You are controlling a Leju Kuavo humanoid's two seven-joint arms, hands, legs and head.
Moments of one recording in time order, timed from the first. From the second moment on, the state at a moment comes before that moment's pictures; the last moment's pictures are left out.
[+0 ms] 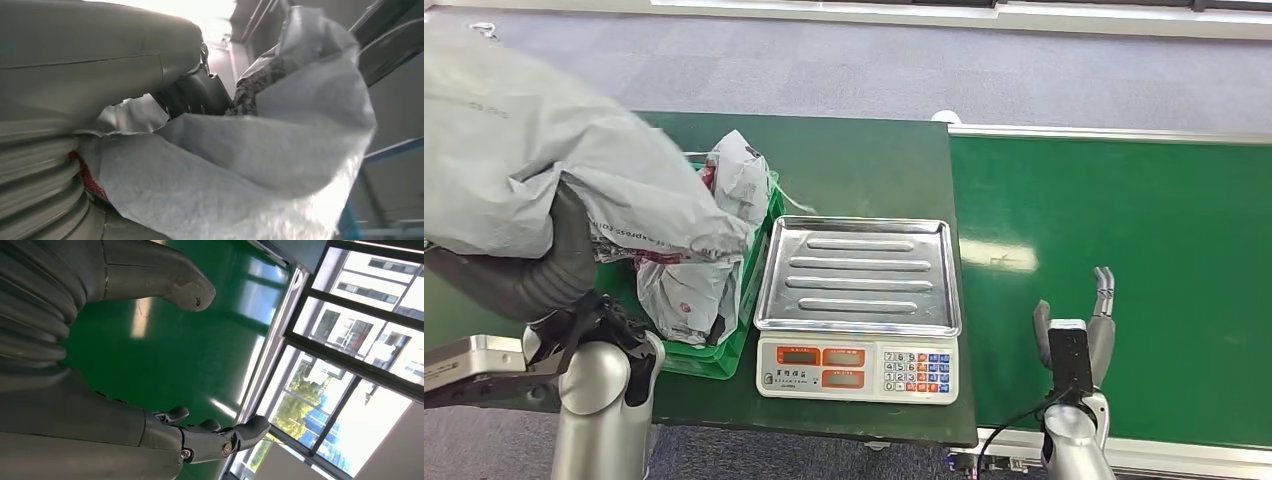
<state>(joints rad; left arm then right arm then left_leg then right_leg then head) -0.24 -0.14 -0.13 -1.75 -0.25 0.58 -0.70 -0.24 0.02 0.00 -0.94 0.20 -0.54 -0.70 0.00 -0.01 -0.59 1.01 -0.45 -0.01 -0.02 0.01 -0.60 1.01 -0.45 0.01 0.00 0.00</state>
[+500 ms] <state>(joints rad) -0.29 -0.10 -0.04 -1.78 -0.58 0.69 -0.70 -0.24 0.02 0.02 -0.93 0.19 -0.56 -0.70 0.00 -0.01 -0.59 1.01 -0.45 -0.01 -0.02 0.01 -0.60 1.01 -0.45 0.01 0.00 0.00</state>
